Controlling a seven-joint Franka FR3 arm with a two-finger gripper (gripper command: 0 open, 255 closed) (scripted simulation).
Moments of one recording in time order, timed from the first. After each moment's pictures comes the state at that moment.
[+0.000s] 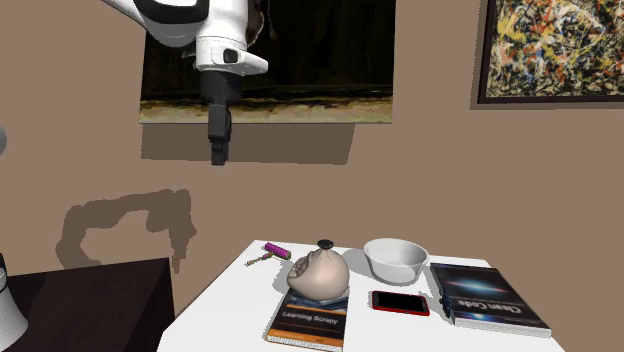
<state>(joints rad) 0.08 -0.37 -0.02 -2.41 -0.03 1.97 0.13</state>
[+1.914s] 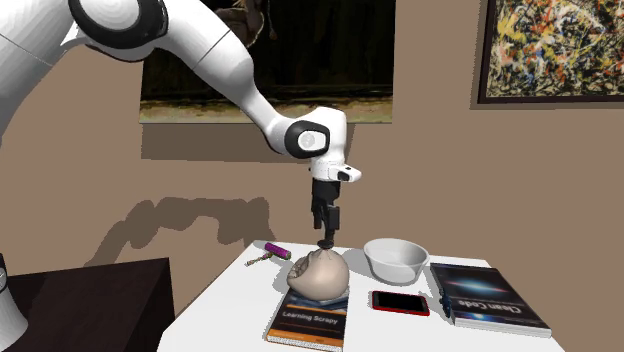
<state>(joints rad) 0.17 0.68 0.05 -1.64 0.02 2.29 0.17</state>
